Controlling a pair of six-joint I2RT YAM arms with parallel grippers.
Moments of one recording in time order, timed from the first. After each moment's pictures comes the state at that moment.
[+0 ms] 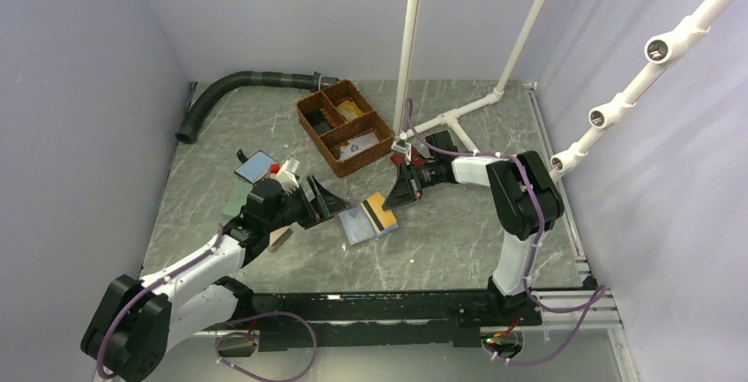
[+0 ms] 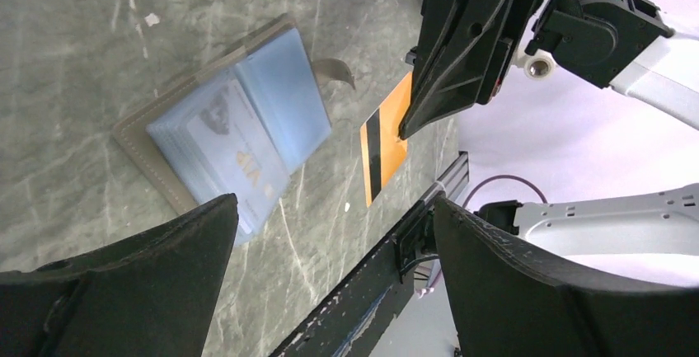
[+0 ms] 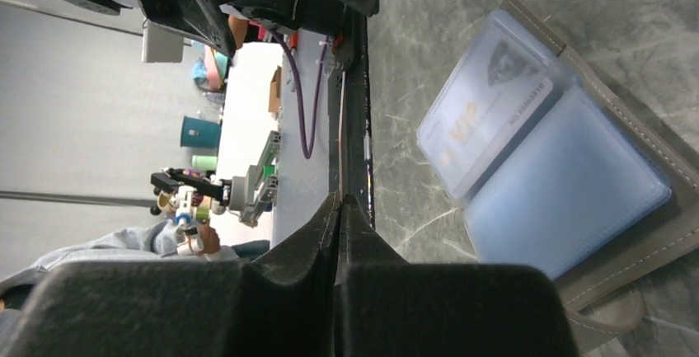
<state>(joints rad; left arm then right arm) -0.49 0.98 0.35 0.24 0.38 -0.99 0.35 1.88 0.97 -0.13 -1.42 0.14</state>
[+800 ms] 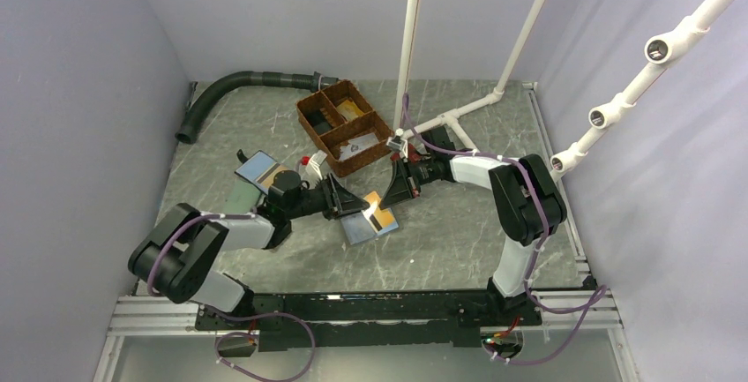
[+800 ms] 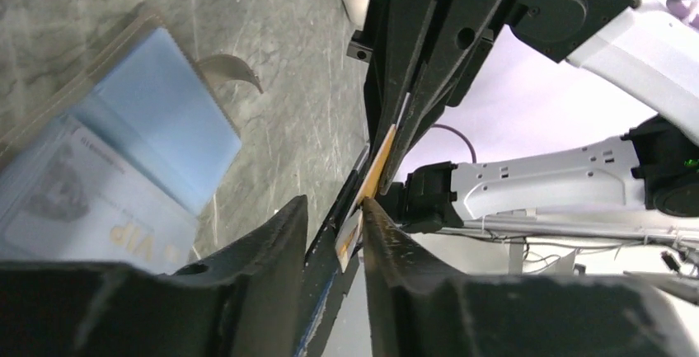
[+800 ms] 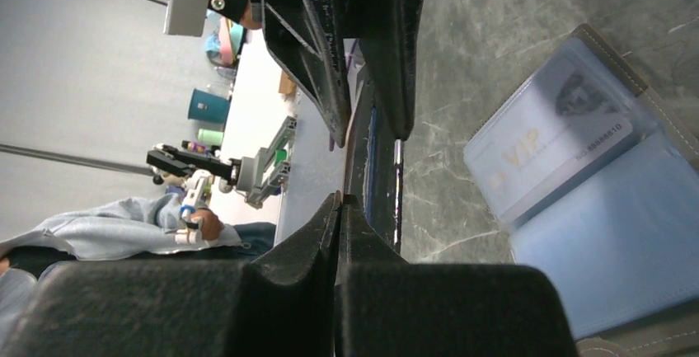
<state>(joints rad) -0.54 1.44 0.40 0.80 0.61 -1.13 0.38 1.83 1.00 -0.16 -1.49 0.14</state>
